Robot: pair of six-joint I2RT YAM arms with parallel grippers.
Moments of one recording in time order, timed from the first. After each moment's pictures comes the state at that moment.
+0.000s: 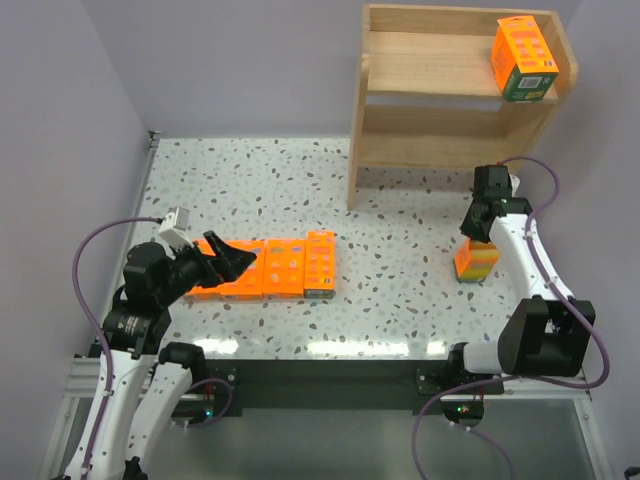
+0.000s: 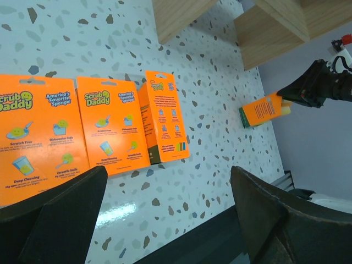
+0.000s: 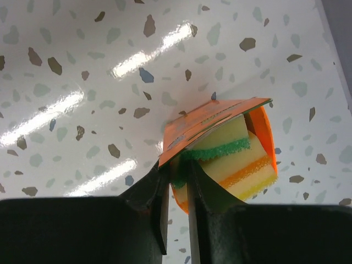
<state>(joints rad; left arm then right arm) -0.15 0.50 0.72 -0.59 0.40 -0.64 -0.05 1.38 1.12 -0.76 0.32 0.38</state>
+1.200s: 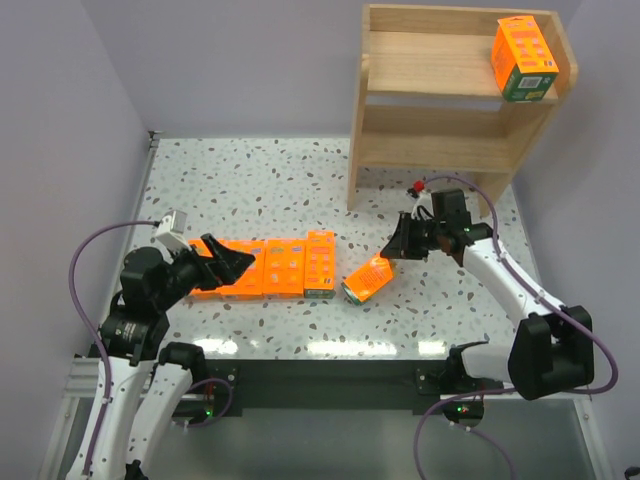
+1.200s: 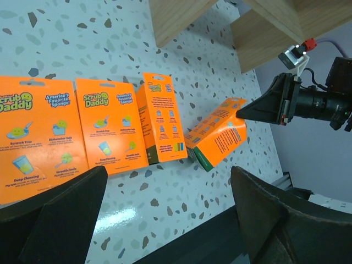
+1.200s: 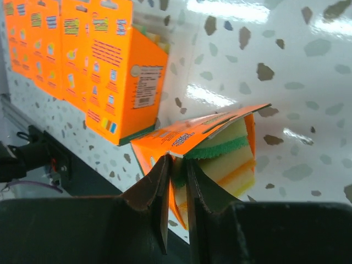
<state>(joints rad) -0.15 0.46 0.72 -0.61 0.39 -0.64 0.23 1.28 0.88 -0.48 -0.54 0.36</state>
